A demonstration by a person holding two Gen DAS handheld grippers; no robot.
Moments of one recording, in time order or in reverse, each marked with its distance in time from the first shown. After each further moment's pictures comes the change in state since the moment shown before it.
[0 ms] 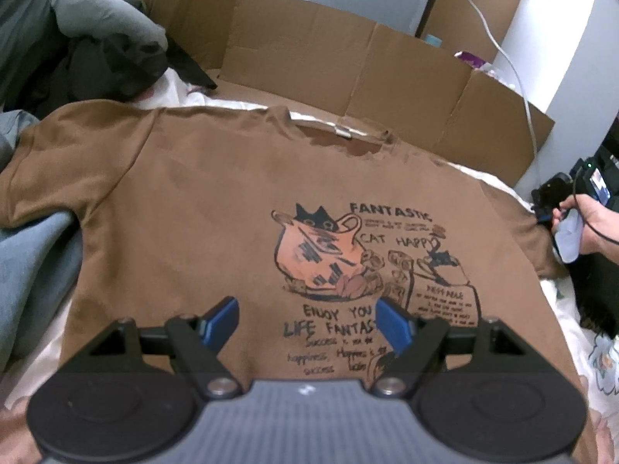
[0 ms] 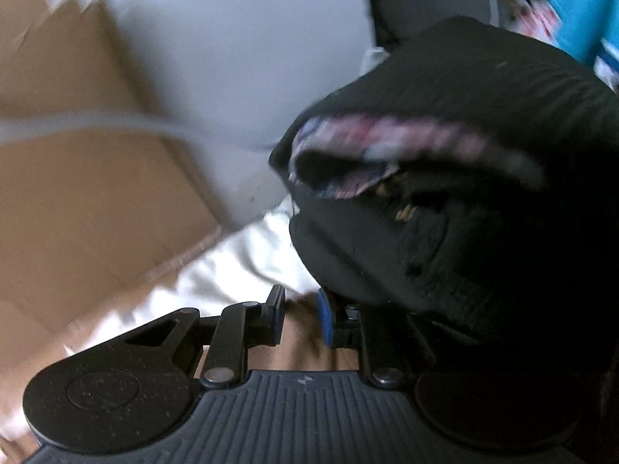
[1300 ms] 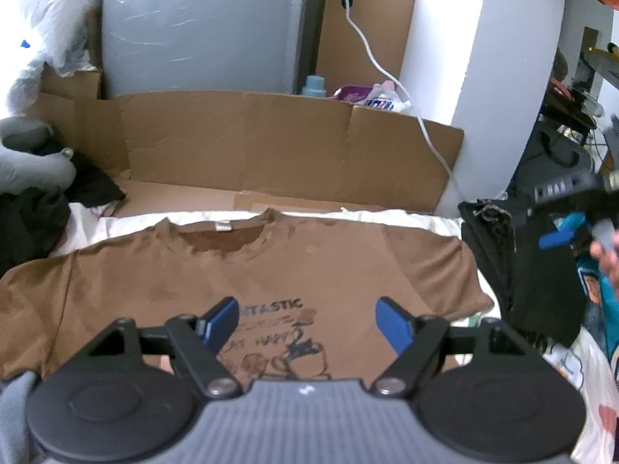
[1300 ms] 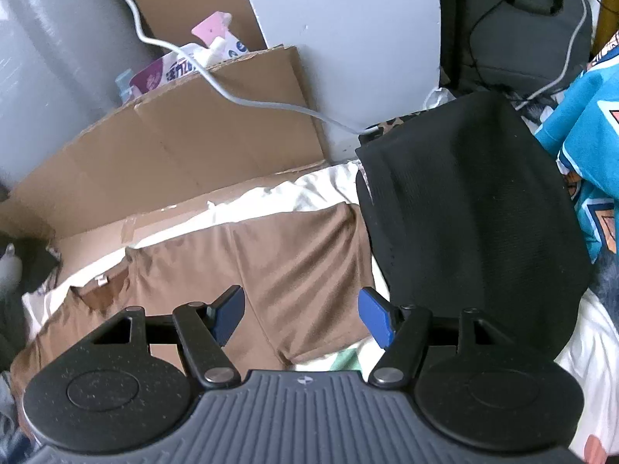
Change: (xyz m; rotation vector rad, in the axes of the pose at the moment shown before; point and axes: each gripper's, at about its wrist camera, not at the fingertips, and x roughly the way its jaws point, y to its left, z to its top) left arm -0.040 -0.182 0.092 0.228 -0.051 -0.023; right arm -0.220 -0.020 0.026 -0.409 0.264 0.232
